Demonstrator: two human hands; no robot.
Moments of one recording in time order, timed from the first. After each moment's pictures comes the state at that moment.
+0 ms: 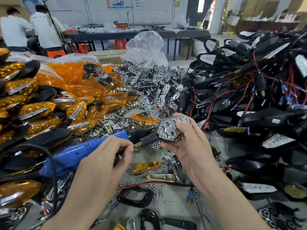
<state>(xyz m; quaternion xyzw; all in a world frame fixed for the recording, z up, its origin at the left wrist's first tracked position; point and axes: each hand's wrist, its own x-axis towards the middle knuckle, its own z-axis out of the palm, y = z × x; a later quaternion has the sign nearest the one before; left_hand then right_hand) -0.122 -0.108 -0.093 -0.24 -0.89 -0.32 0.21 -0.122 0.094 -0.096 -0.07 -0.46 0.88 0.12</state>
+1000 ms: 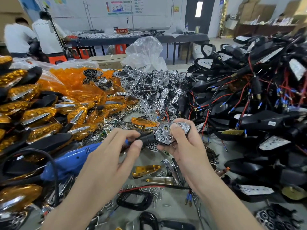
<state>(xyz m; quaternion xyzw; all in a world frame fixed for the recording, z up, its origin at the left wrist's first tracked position) -0.132 -0.098 -0.082 -0.27 -0.89 -0.33 0.17 -0.124 0.092 -0.109 0.00 -0.51 0.85 0.16</state>
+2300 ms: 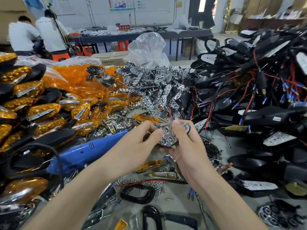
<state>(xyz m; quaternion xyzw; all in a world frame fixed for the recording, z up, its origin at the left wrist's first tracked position) -0.162 -0.061 -0.076 -0.26 -0.83 -0.49 -0.10 -0.120 0.085 -0.111 -0.03 -0.49 0.86 0.12</state>
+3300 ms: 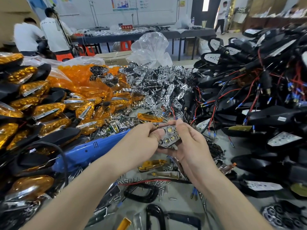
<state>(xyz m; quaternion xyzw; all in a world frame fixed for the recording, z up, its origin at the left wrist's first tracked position) -0.166 -0.053 -0.066 -0.19 -0.90 -0.38 -0.09 -0.117 0.084 -0.104 -0.01 -0.48 0.87 0.10</state>
